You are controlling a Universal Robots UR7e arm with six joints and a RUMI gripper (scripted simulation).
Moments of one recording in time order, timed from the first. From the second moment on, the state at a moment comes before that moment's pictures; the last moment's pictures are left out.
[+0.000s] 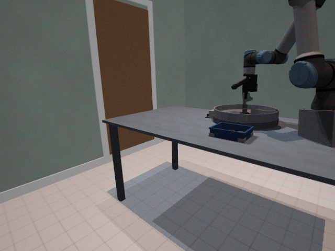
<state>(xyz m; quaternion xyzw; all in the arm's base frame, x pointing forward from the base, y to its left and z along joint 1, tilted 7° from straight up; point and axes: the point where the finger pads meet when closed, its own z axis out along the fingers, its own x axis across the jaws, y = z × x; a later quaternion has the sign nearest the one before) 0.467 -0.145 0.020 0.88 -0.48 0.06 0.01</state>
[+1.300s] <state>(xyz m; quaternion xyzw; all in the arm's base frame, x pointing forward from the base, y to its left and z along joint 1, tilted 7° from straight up) 0.467 -0.145 0.015 0.88 -0.48 0.06 0.01</state>
